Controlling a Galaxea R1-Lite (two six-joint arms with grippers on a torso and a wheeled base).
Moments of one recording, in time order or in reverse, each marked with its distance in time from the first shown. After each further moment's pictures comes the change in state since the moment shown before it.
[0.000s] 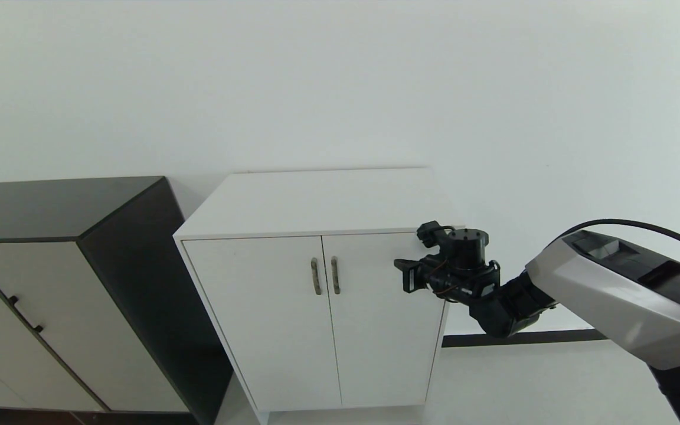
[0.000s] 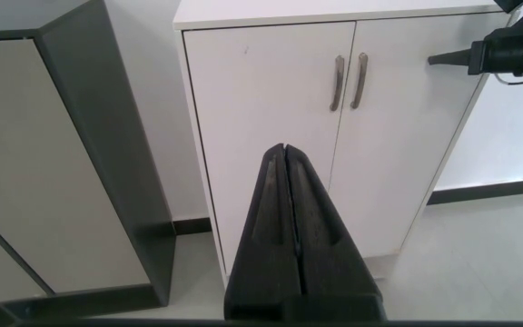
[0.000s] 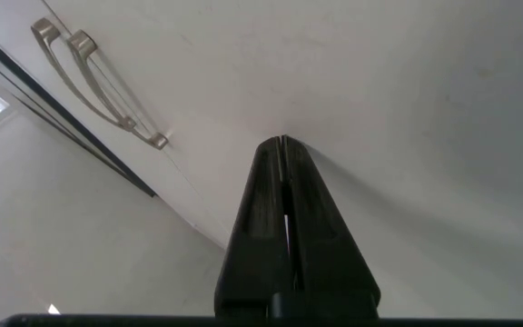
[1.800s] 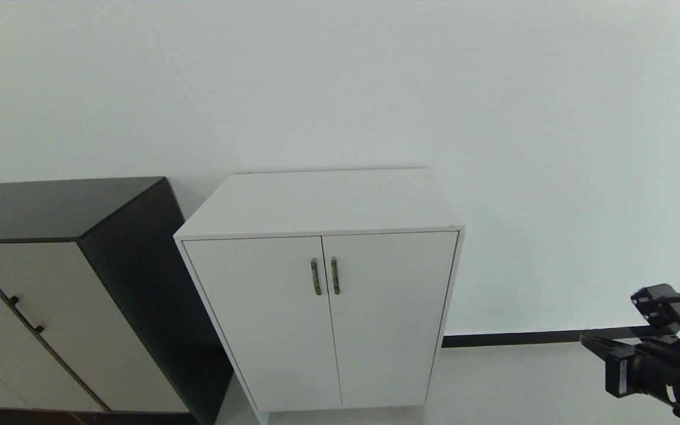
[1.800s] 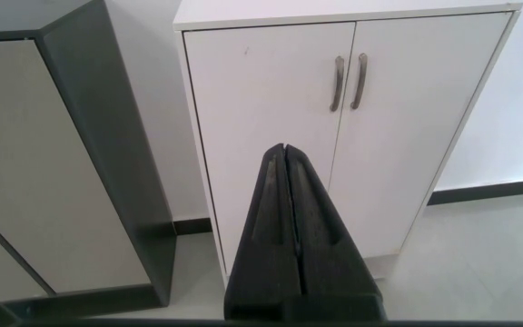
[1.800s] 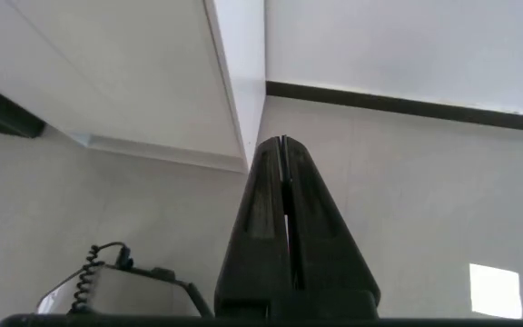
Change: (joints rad) left arm 0.000 0.000 0.000 0.000 0.000 0.000; right arm -0.351 -0.863 1.247 -0.161 -0.100 -0.142
